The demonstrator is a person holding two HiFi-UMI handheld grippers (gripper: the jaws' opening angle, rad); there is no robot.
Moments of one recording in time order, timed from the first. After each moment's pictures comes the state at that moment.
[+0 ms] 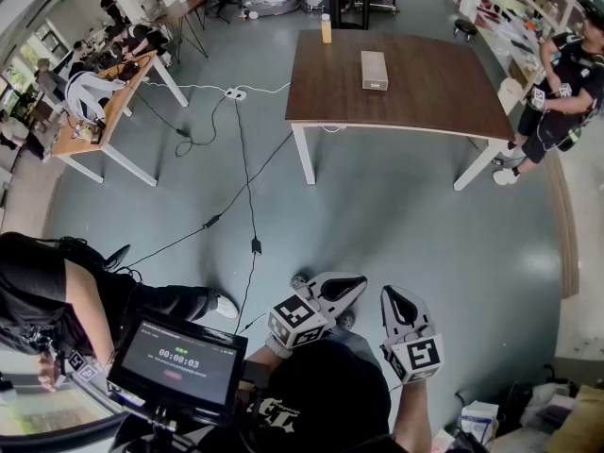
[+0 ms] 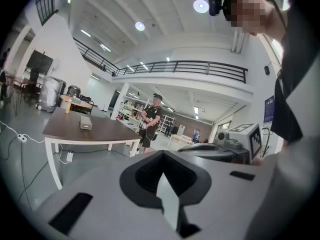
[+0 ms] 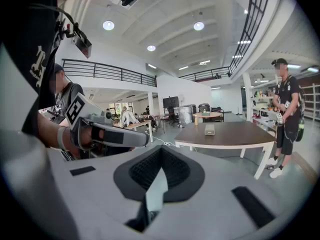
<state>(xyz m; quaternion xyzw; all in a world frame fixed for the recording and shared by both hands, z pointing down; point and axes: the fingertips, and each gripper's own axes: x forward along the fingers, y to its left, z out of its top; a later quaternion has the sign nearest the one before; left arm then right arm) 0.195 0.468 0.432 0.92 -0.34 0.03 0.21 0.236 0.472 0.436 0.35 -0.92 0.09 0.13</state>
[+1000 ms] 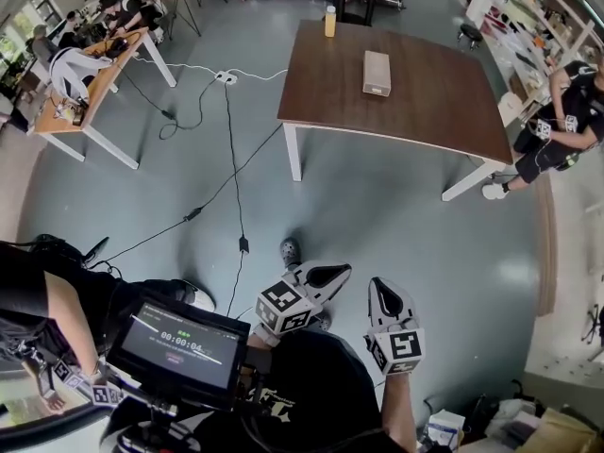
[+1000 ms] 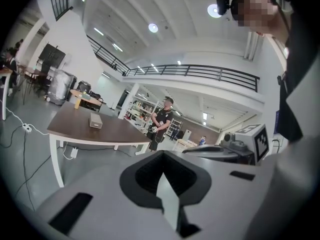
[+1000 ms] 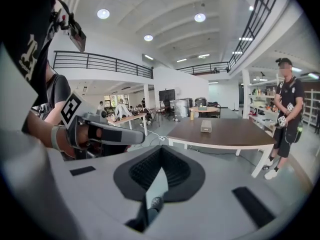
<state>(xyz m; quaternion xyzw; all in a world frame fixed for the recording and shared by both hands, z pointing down) 0.157 0.363 0.448 0.90 -0.37 0.00 0.24 0.210 0.370 0.444 0.37 -0.91 0.10 0.18</state>
